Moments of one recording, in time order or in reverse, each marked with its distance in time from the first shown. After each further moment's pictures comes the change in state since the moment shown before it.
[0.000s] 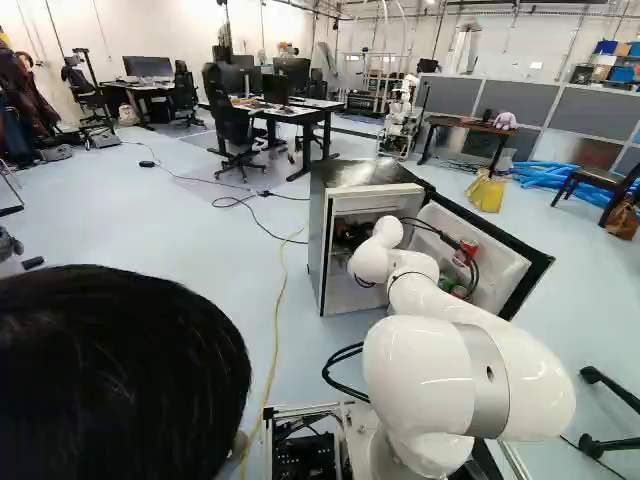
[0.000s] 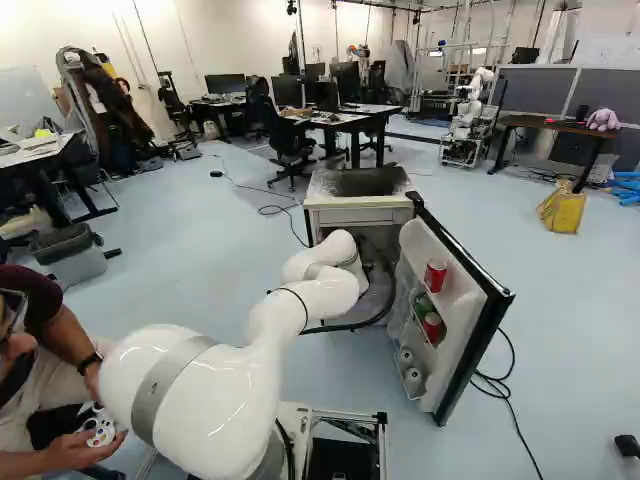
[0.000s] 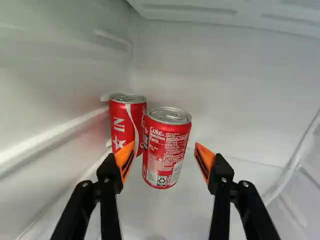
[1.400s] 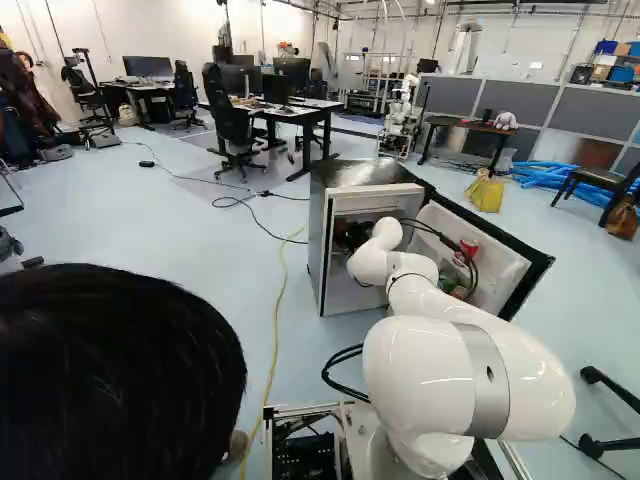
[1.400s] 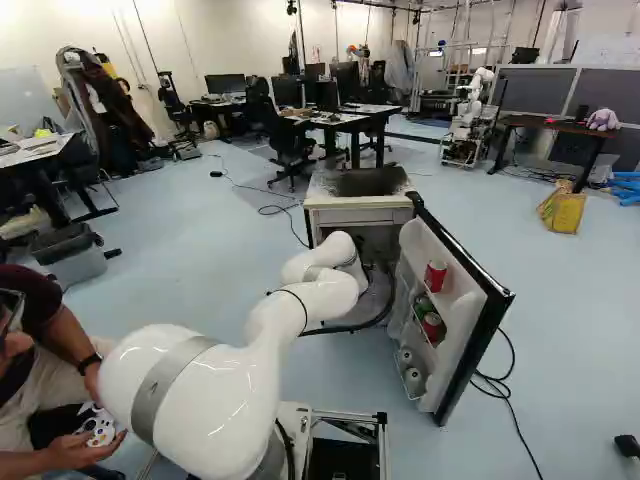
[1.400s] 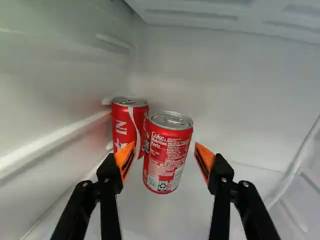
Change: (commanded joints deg) arm 0.2 -1.0 -2.0 0.0 0.0 0.0
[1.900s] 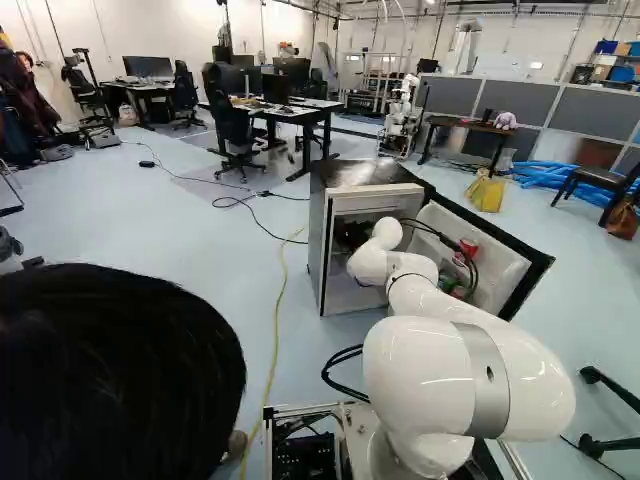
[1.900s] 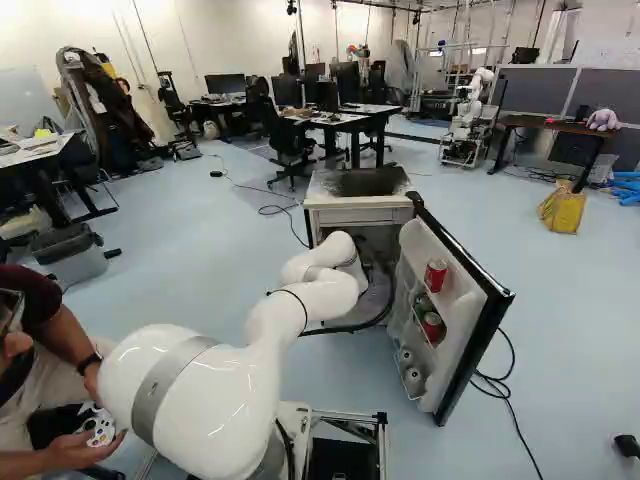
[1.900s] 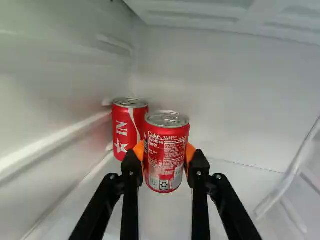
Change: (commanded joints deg) arm 0.0 0.0 0.0 0.0 0.0 0.0
